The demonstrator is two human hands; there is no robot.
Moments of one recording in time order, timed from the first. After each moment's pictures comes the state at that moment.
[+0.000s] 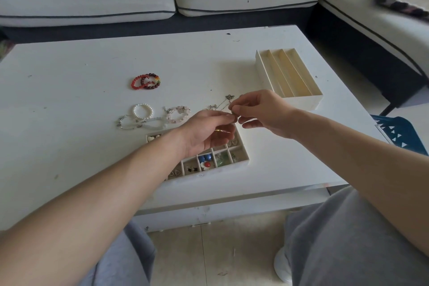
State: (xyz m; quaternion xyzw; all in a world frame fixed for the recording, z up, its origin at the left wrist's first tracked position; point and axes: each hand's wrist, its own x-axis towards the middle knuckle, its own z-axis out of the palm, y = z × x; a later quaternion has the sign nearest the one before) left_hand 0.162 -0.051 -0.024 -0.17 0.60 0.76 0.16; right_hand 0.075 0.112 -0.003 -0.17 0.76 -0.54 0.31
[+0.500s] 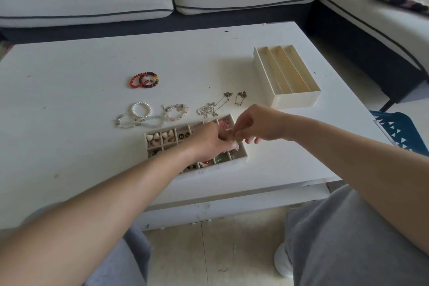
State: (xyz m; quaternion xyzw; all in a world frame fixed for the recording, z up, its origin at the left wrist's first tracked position) left_hand 0.174 -0.040 -0.044 -0.09 0.90 0.40 0.17; right_hand 0.076 0.121 -0.022 -0.29 0.85 -0.28 0.34
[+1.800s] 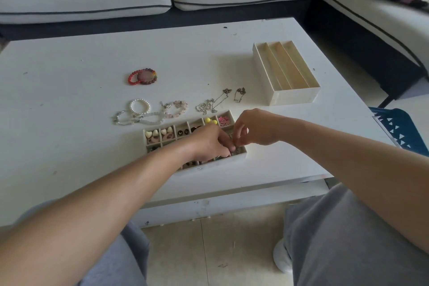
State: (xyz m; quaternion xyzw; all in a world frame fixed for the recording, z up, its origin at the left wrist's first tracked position) left_hand 0.177 -0.039 -0.042 -0.08 0.90 0.37 0.23; right_hand 0.086 0.114 -0.025 -0.38 0.87 -0.11 0.29
